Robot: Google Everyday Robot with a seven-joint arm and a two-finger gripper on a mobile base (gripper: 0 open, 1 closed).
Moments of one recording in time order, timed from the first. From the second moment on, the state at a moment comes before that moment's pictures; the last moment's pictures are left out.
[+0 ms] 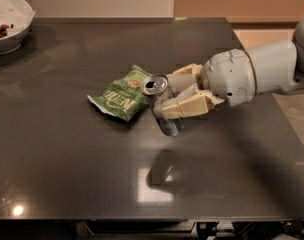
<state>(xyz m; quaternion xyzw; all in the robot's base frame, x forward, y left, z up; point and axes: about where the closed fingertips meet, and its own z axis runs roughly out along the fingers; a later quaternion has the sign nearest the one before) 0.442 -0.028 0.954 -0.60 0.56 0.38 0.42</state>
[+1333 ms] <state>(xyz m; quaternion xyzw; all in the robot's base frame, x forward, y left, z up) 0.441 -0.027 0.914 -0.56 0.50 0.50 0.43</state>
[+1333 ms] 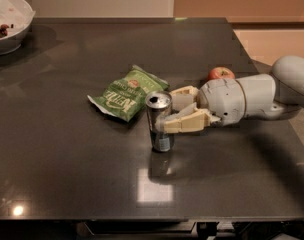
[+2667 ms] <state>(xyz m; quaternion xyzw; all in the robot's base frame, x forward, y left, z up) 0.437 -0.026 0.905 -0.54 0.50 0.50 0.46</state>
